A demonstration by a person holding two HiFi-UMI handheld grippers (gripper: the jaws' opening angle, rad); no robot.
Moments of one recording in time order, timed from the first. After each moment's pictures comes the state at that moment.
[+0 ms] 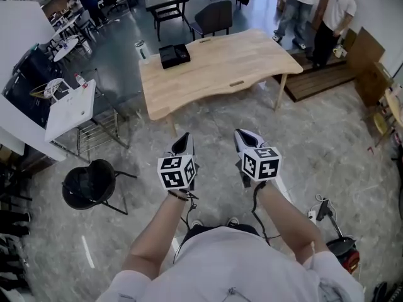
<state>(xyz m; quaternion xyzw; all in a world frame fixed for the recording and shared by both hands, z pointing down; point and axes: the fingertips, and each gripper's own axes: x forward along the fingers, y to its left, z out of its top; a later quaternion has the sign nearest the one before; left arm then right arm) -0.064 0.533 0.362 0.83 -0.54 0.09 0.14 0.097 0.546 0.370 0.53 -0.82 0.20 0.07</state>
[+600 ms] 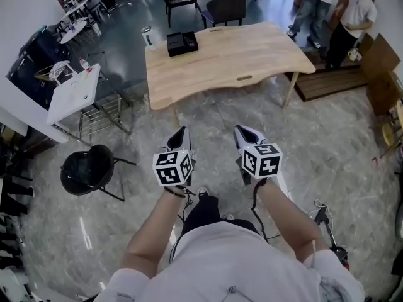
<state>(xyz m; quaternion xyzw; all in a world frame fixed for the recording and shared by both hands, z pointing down) -0.062 0.505 0.378 0.79 -0.58 0.09 0.16 0.108 0.506 0.397 0.49 -0.84 0.22 0.09</state>
